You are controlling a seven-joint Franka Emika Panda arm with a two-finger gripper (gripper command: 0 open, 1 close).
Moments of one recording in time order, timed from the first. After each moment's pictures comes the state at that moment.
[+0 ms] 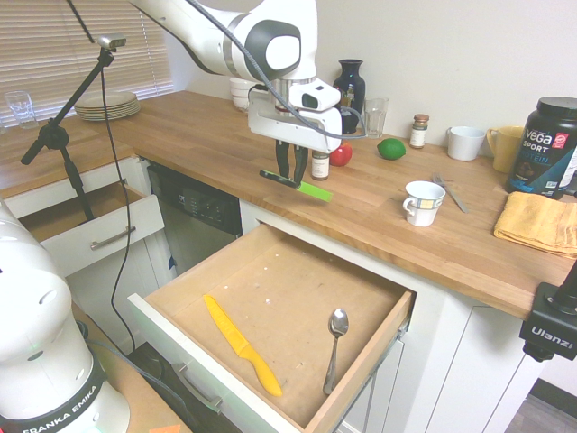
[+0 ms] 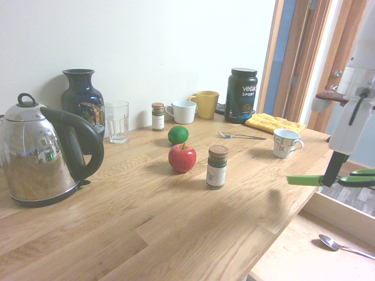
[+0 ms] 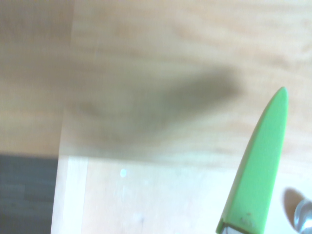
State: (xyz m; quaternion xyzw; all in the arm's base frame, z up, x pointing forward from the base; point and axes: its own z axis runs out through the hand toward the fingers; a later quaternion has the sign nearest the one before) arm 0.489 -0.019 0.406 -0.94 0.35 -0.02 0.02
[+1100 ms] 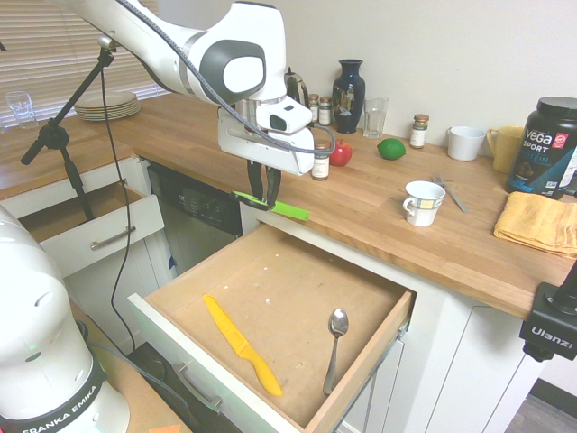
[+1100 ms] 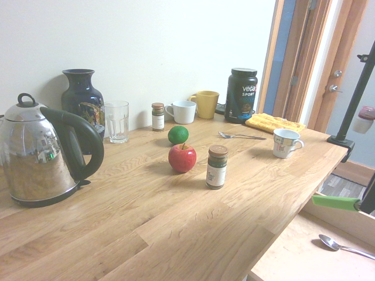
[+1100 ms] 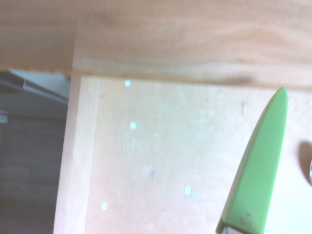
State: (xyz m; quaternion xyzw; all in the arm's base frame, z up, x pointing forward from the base) arm 0.419 -0.015 0.384 -0.94 0.35 -0.02 0.03
